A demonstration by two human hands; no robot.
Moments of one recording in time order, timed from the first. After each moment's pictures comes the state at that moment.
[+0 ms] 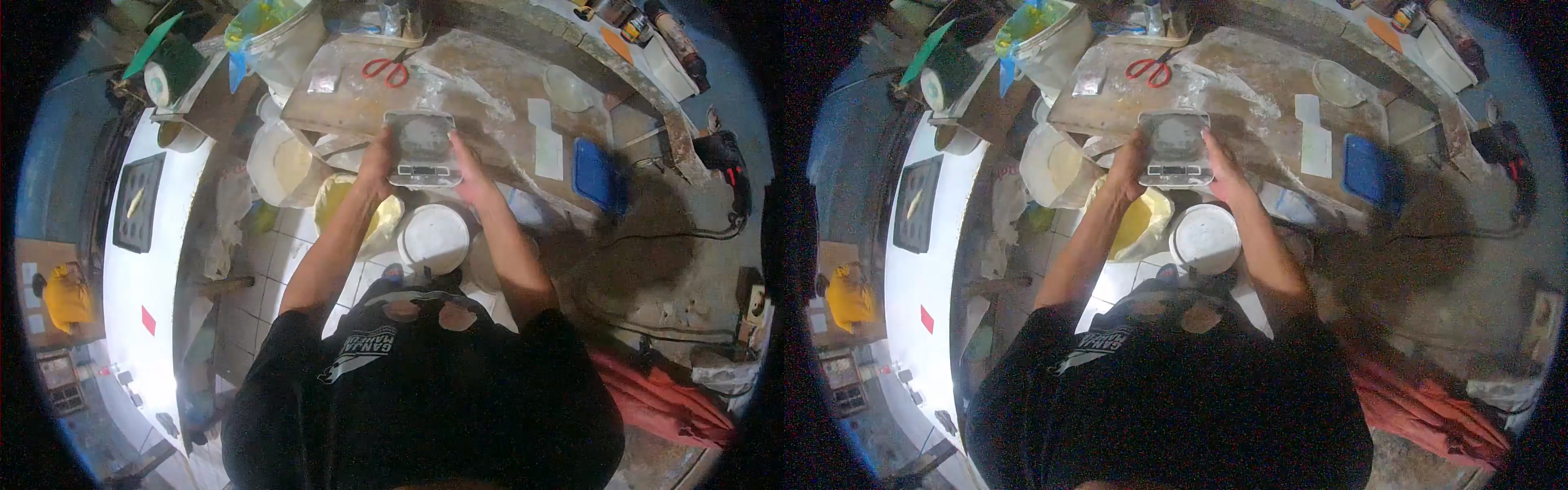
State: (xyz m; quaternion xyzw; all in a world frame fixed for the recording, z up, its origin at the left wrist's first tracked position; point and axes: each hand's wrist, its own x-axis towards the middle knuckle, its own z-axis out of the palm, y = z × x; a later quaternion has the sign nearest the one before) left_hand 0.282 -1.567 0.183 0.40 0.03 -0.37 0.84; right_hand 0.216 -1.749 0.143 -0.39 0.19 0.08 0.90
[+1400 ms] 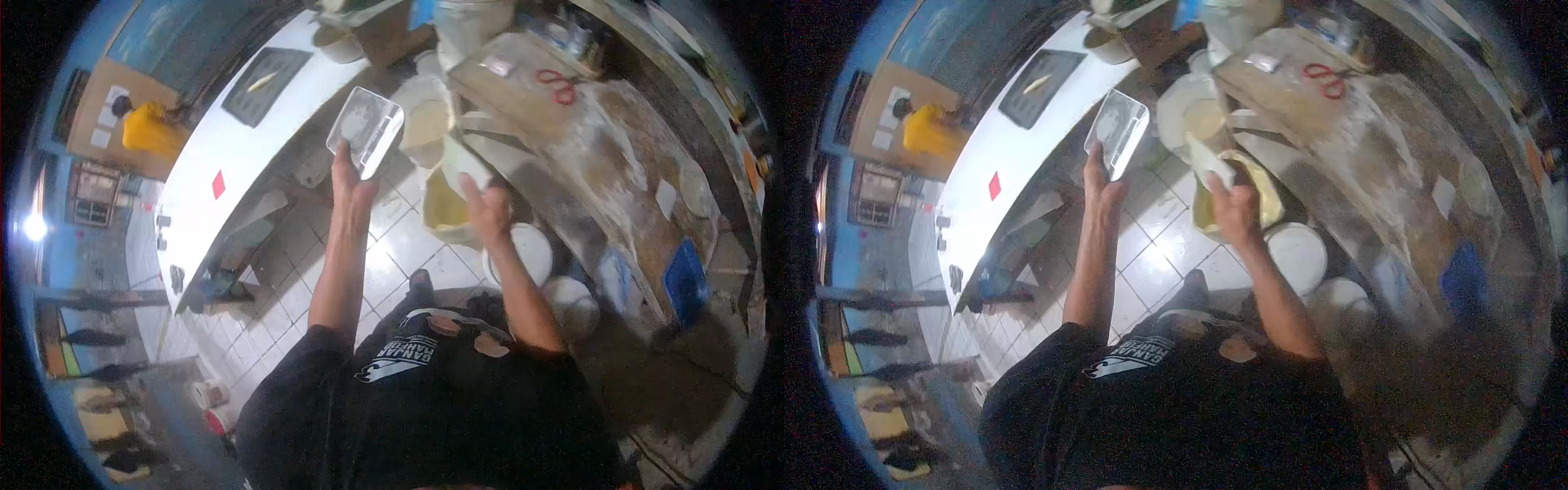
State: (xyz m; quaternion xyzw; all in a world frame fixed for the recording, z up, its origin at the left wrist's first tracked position) left_hand 0.188 -1.312 0.240 0.26 0.29 0.16 0.91; right_hand 0.160 -1.552 0.201 -0.83 -0.04 0.03 0.56
